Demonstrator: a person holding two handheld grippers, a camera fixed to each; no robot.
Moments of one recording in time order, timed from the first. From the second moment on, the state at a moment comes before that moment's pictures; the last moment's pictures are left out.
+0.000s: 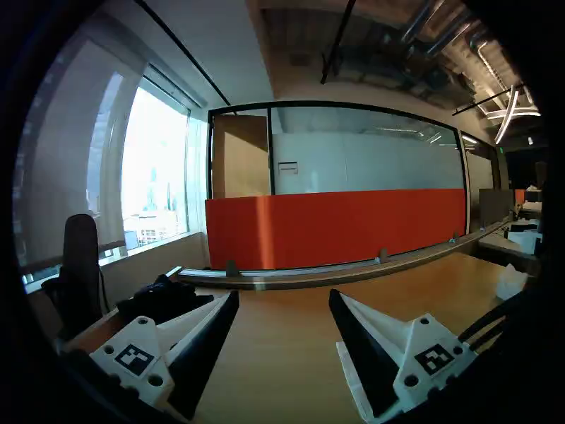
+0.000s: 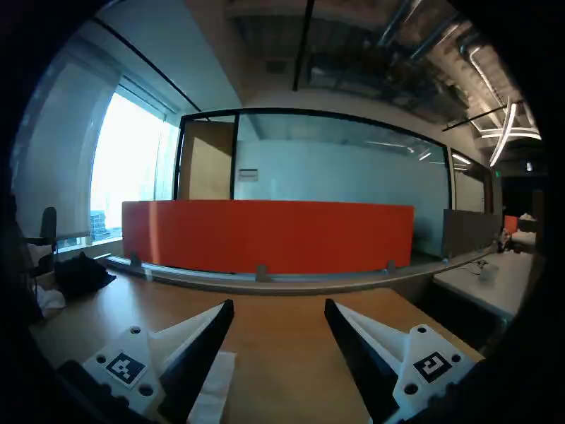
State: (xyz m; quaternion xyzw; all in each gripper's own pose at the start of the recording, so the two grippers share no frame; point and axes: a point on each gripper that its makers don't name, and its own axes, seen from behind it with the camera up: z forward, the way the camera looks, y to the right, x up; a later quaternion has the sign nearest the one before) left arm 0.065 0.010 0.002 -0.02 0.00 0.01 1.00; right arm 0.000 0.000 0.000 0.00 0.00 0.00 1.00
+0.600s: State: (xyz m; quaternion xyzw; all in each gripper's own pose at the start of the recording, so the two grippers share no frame) left arm 0.064 0.037 -0.012 -0.09 -0.09 0.05 0.99; right arm -0.019 -0.042 -0.019 0.12 -0.11 -0.07 0.99
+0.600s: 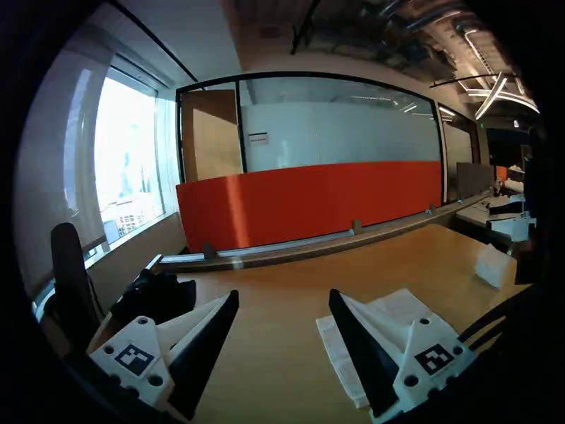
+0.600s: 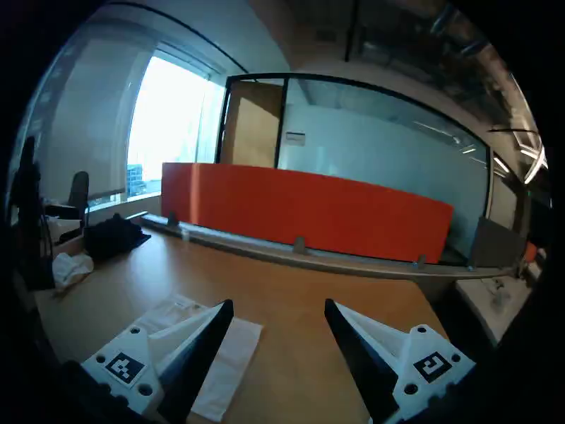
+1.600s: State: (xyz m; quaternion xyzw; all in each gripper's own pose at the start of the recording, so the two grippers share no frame) left arm -0.068 0.107 -0.050 -0.23 -0.24 0.11 0.94; right arm -0.146 -0.095 -0.060 0.26 -0.26 -0.16 0.92
